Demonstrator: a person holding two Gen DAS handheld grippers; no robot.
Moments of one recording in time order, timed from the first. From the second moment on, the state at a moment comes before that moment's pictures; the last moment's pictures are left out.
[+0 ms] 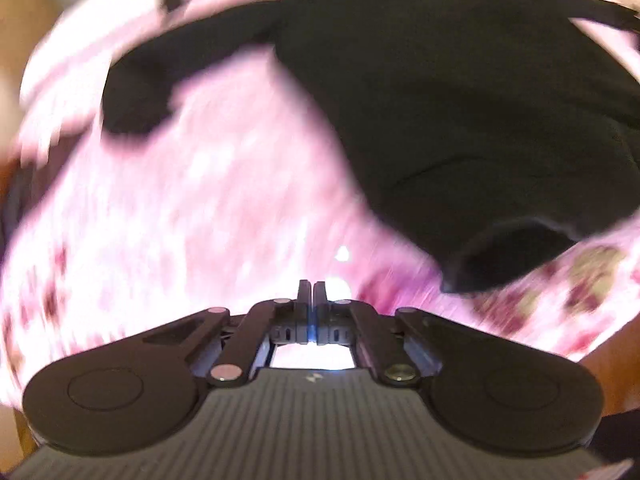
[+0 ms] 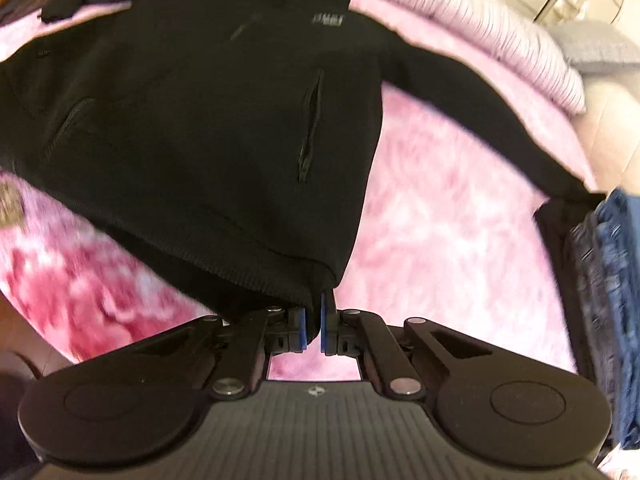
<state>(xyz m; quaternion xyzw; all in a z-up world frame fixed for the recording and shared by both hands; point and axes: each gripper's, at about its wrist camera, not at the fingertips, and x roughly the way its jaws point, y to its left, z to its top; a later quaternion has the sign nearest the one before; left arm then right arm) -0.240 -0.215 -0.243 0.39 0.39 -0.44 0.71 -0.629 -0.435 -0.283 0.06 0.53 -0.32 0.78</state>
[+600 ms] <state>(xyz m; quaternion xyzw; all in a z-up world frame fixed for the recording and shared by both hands) -0.235 -0.224 -0.239 0.27 0.46 -0.46 0.71 -0.637 -0.422 -0.279 0.05 0.55 -0.29 0.78</state>
